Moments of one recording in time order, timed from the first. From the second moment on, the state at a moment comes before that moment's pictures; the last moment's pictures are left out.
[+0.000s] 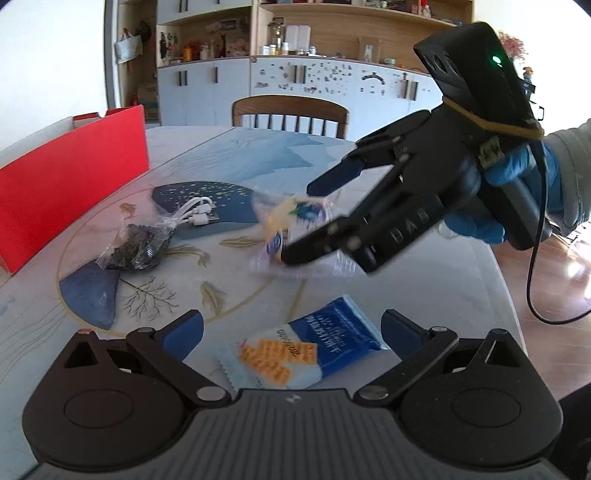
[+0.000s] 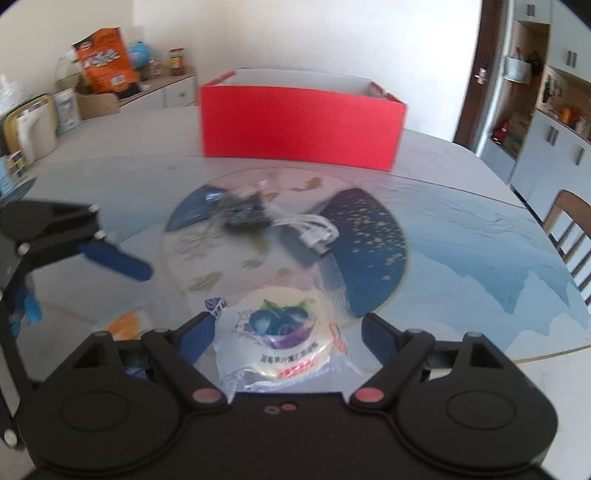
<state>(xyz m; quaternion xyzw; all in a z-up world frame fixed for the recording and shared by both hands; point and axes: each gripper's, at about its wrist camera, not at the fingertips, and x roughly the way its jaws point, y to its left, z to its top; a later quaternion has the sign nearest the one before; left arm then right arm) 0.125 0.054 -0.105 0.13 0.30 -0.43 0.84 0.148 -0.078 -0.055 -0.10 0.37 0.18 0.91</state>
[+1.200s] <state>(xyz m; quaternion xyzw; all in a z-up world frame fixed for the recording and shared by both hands) 0.120 0.006 -0.114 0.12 0.34 -0.28 0.89 0.176 -0.101 -0.060 -0.08 0.37 0.15 0.91</state>
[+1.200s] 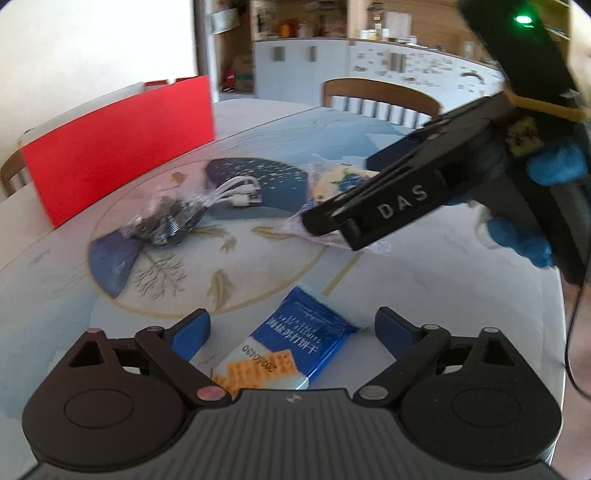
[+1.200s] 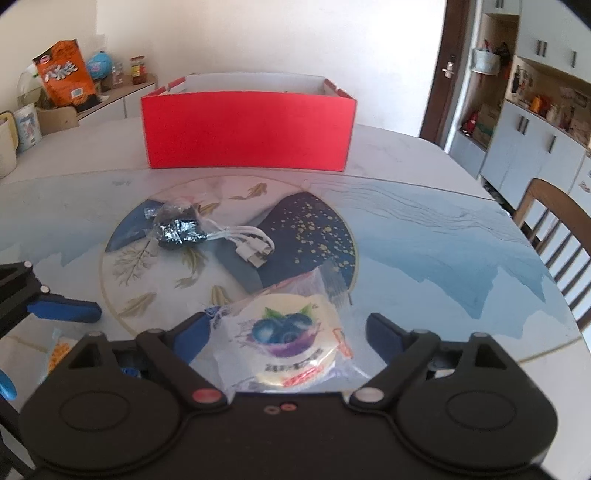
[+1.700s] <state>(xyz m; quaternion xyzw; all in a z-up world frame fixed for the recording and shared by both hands) 0.109 0.033 -0.112 0.14 0.32 -0.34 0.88 0.163 -0.099 -0.037 -0.11 0.34 0.23 0.91</state>
